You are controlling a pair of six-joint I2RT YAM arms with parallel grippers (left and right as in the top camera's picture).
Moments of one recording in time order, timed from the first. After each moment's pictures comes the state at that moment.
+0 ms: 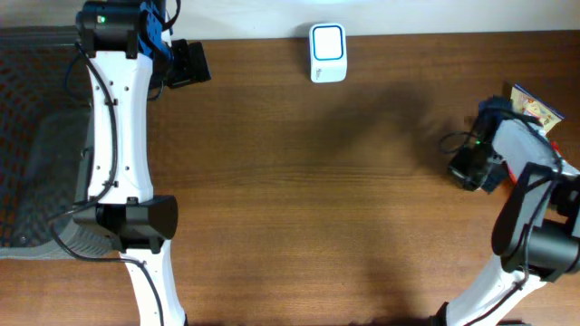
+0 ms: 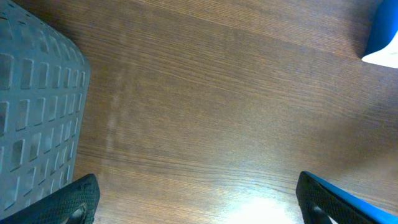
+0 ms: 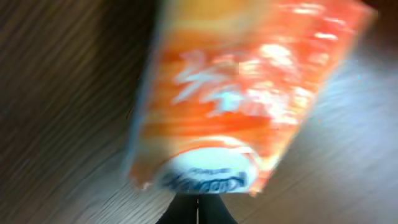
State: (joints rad) left arm -0.07 2.23 2.70 -1.68 -0.04 -0.31; right arm -0.32 2.00 1.34 -0.94 0.12 0.49
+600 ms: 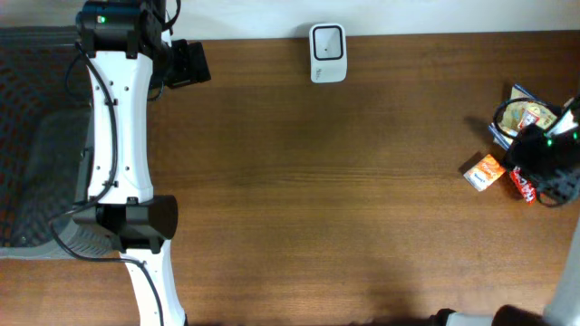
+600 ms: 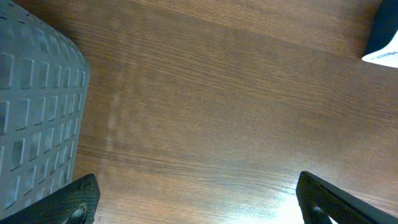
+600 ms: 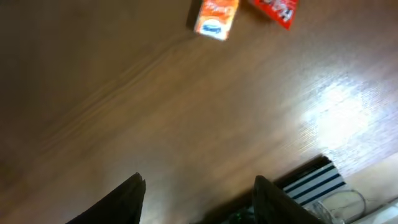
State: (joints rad) left arm -0.07 2.23 2.70 -1.68 -0.04 -0.31; right arm -0.34 1.50 1.86 -1.69 -0.02 0.30
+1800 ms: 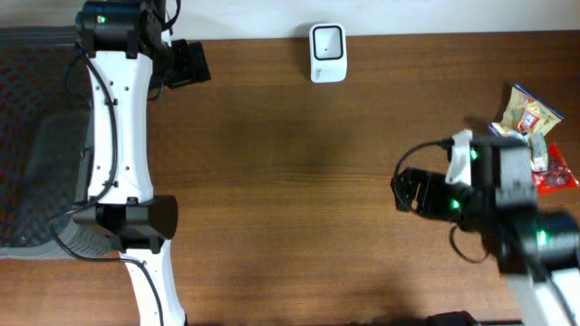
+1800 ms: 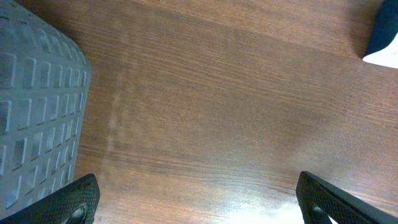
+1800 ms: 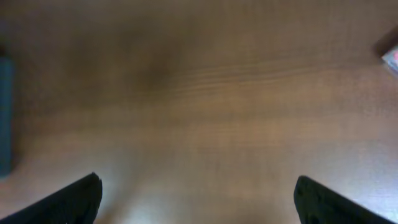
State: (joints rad) left arm -0.07 2.23 2.70 -1.68 -0.04 -0.31; right arm 0.11 0.98 1.15 -1.08 -0.19 0.32
